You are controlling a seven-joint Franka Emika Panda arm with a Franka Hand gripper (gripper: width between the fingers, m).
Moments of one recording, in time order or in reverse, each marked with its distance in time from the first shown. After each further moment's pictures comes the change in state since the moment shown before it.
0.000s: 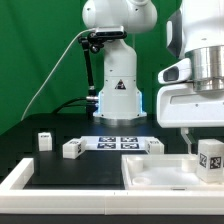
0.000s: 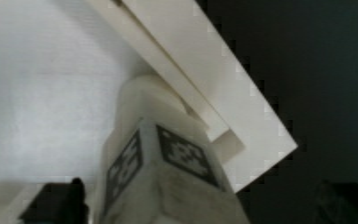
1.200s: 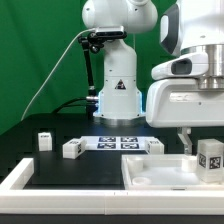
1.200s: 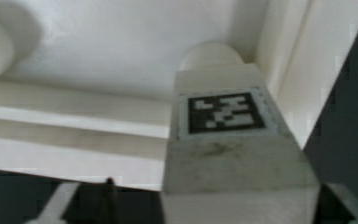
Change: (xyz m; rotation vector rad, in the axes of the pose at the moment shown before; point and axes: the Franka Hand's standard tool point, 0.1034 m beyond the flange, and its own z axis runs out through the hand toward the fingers) arm 0.015 0.012 -0.001 -0.031 0.001 -0.719
